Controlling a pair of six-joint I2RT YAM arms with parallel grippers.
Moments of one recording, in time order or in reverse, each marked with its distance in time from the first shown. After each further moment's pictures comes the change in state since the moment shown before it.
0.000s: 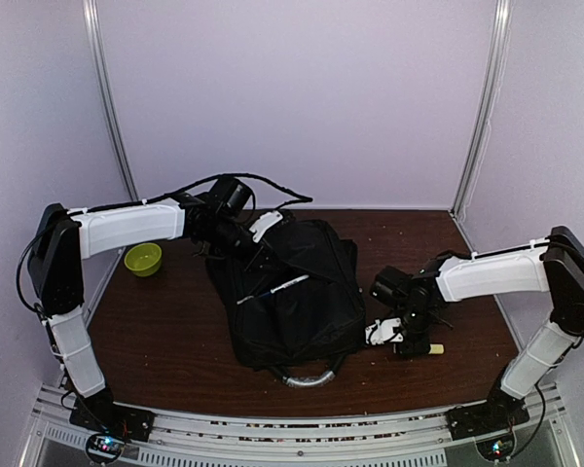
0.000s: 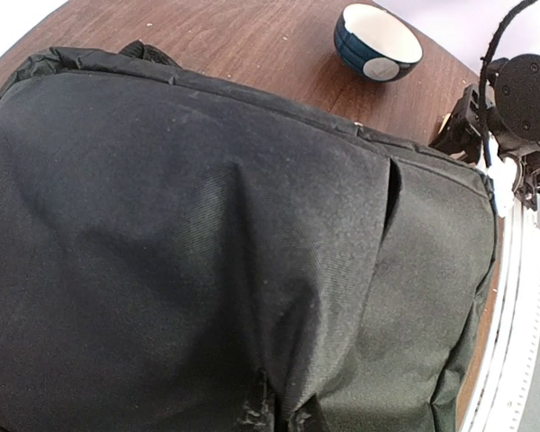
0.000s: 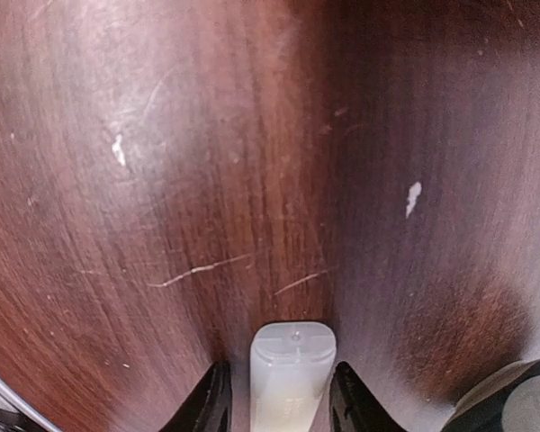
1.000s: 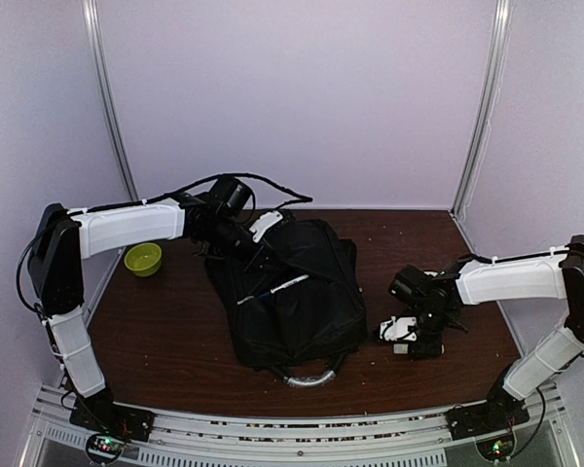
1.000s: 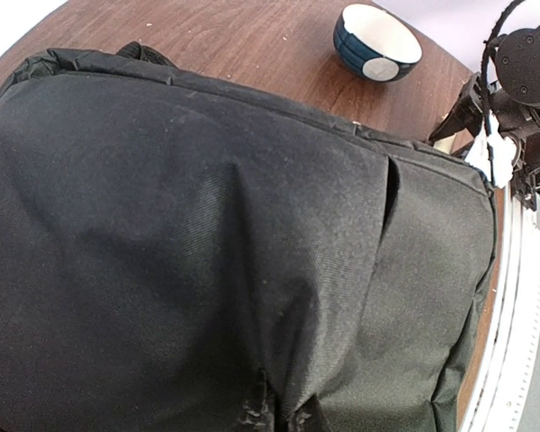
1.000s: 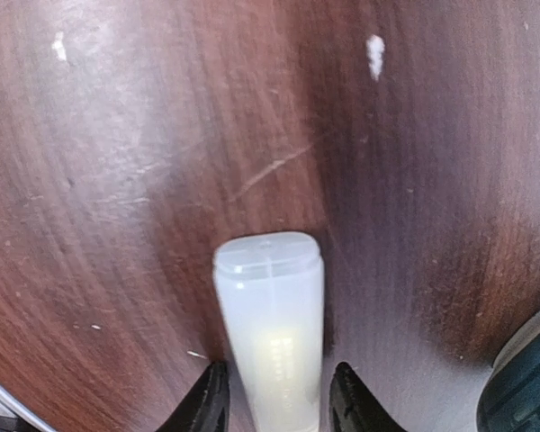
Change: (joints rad) left arm 0.001 0.000 0.000 0.000 0.001 -0.001; right arm -0.087 -0.114 -0.109 0.032 0.002 0.048
